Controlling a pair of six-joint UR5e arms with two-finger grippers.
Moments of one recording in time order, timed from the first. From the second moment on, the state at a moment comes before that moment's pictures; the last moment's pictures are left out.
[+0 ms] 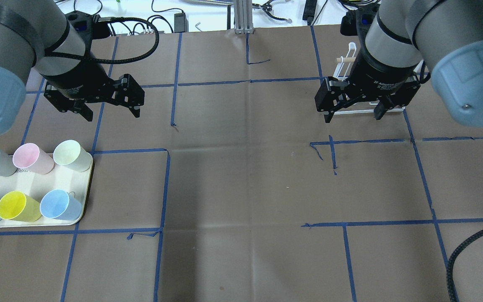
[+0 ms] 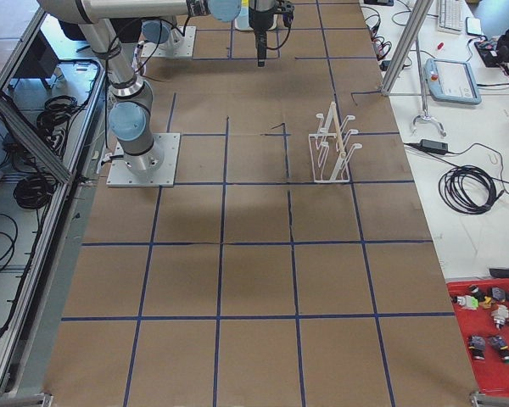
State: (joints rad) left arm -1.56 -1.50 -1.67 -1.49 1.58 -0.04; right arm 1.65 -1.65 1.65 -1.58 -1.54 0.05
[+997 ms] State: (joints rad) left arm -1.49 -1.51 -1.68 -1.48 1.58 -0.01; right arm 1.64 -1.65 1.65 -1.59 -1.54 0.05
